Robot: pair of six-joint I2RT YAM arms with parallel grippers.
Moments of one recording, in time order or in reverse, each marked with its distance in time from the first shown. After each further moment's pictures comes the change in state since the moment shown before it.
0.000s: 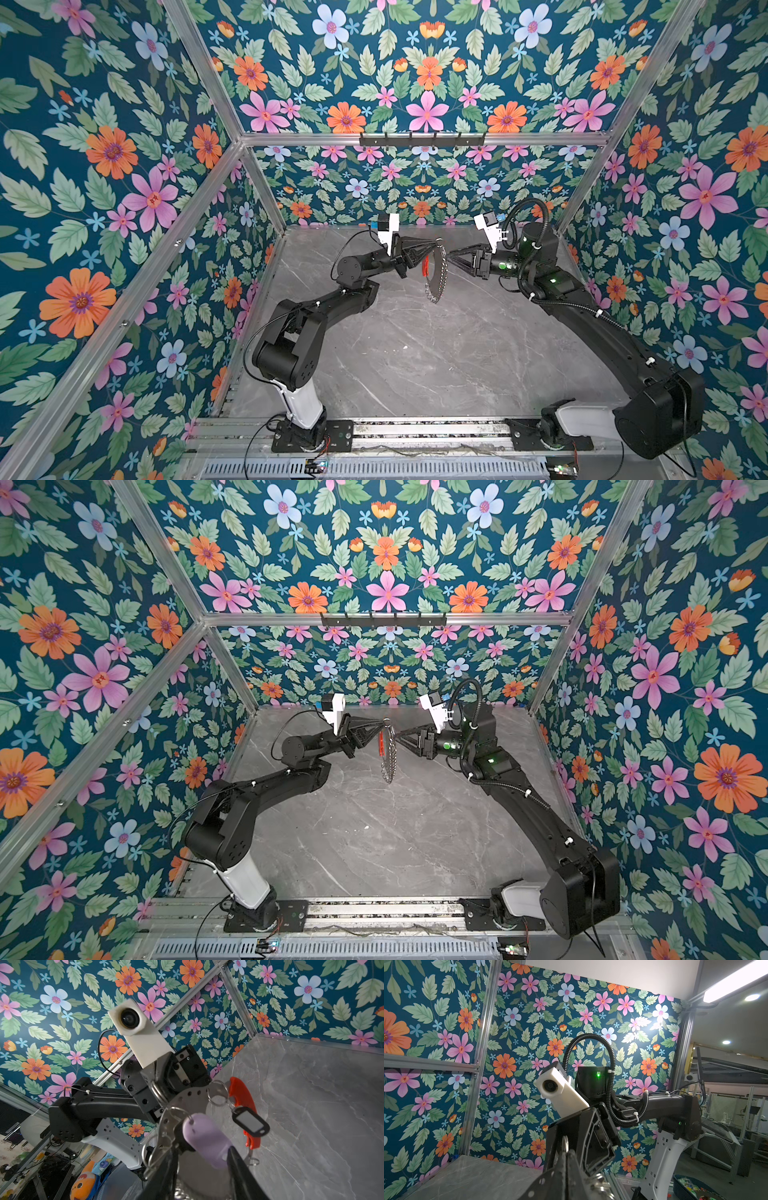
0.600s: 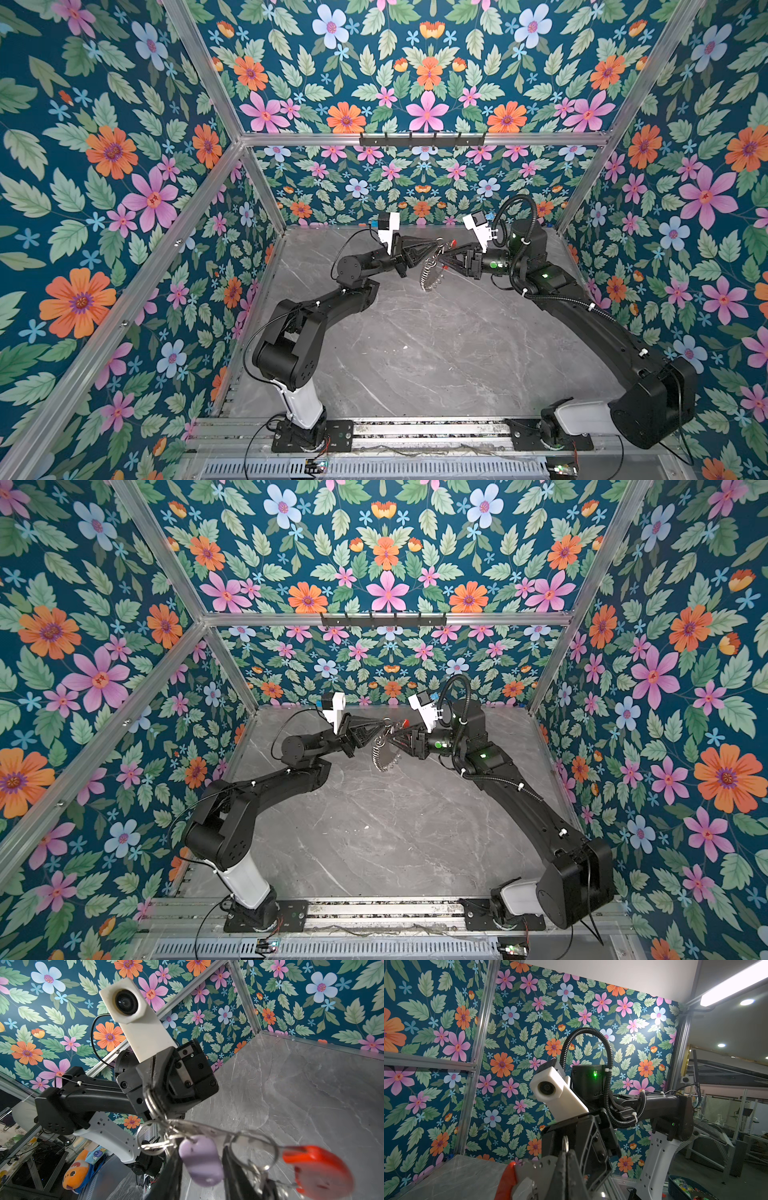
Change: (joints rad) left arm -0.002 0.000 0.008 -0.001 0.008 -0.026; right arm 0.043 0.053 0.069 -0.050 0.018 -0.083
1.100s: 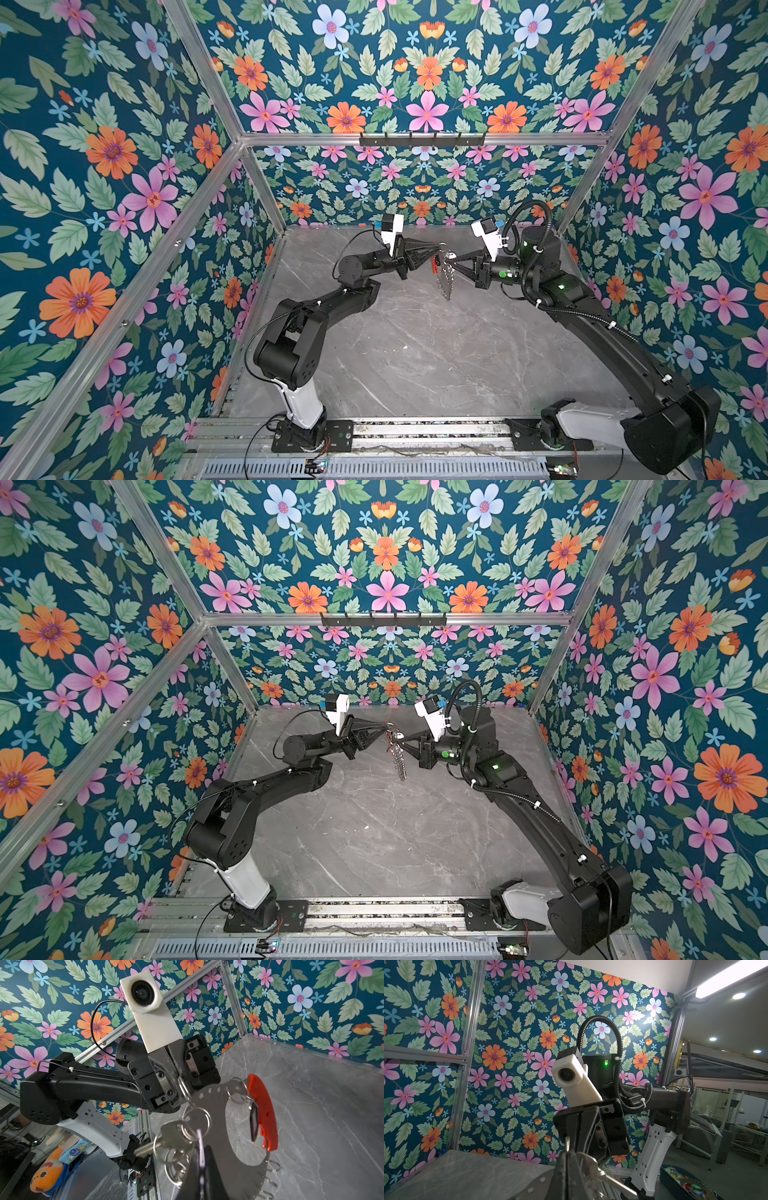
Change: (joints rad) left arm 0.001 0.008 0.007 -0.003 0.050 0.000; right arm 0.002 -0.124 -0.039 -0.129 0.105 -0.109
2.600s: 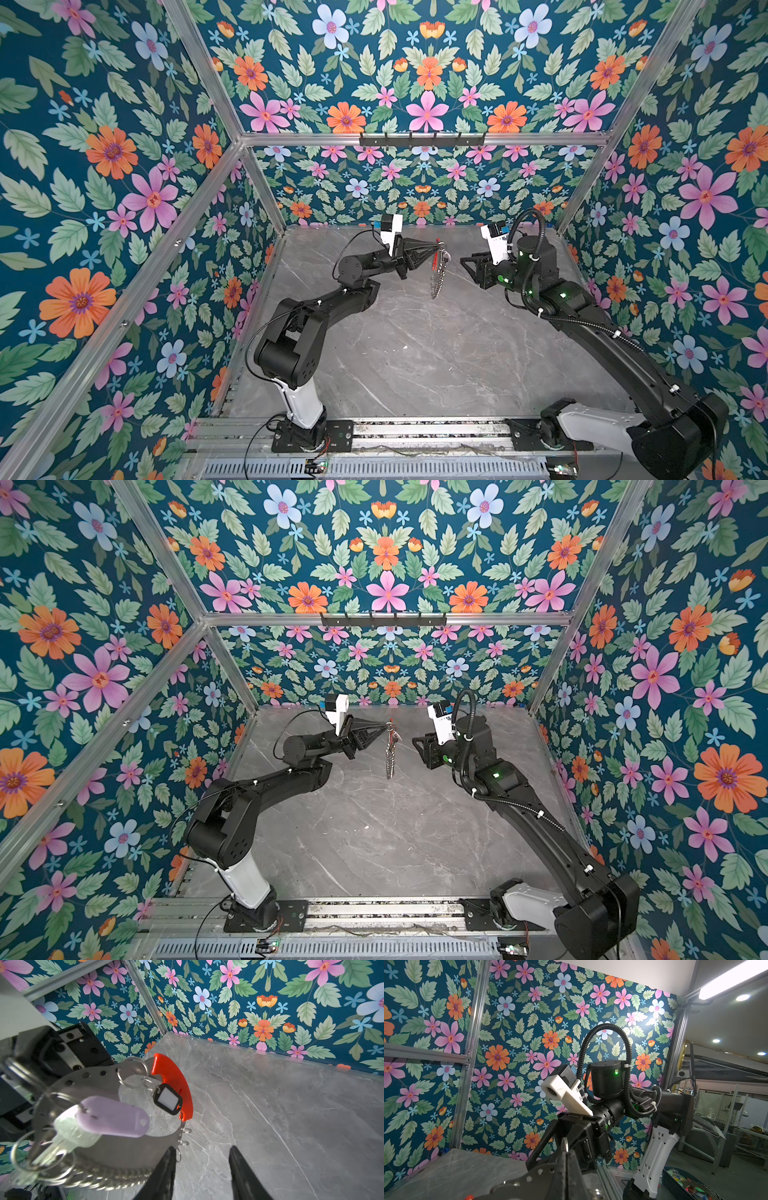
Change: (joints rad) left arm 0.002 0.011 -0.009 0.004 -0.012 0.001; right arm 0.048 -0.060 -0.054 -0.111 0.521 -0.072
